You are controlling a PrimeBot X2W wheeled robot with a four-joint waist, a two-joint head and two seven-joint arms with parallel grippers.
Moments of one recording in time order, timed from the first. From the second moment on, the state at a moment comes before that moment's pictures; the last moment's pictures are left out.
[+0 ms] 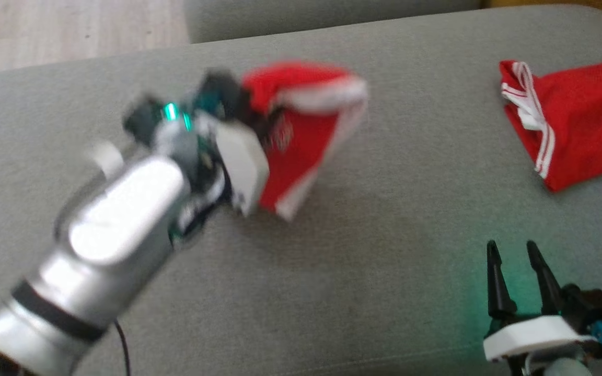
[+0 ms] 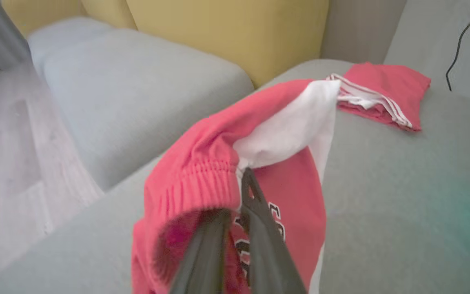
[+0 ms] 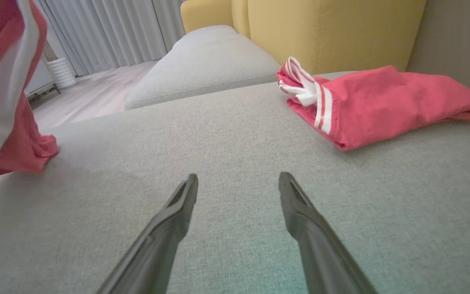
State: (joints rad) left arm -0.78 0.31 -0.89 0.31 -0.58 0.03 0.21; right arm 0.05 -0.04 -0.03 0.30 0.16 0.13 -0.25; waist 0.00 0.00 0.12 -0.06
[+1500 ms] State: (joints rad) left arm -0.81 0.22 -0.95 0.62 -0.69 -0.12 0.18; right arm -0.02 -0.04 0.00 0.33 0.21 0.13 -0.25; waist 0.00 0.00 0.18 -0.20
